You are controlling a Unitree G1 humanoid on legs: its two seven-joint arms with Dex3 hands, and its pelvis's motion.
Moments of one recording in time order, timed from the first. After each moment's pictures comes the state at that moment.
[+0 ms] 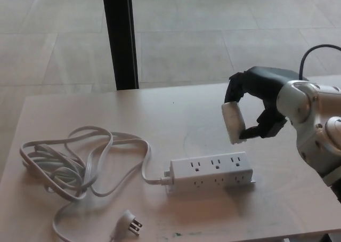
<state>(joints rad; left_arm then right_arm) 0.01 0.60 0.41 1.17 -0.13 -0.19 -0.08 -0.87 -0.45 0.42 0.30 -0.73 0.39 0.56</state>
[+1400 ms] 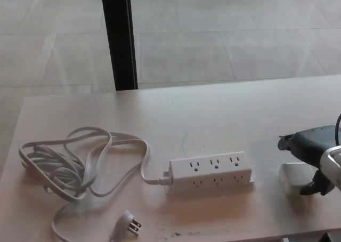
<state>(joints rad) 0.00 0.60 0.42 1.20 -0.14 -0.20 -0.08 -0.66 -0.65 0.59 0.46 -0.86 0.18 0.35</state>
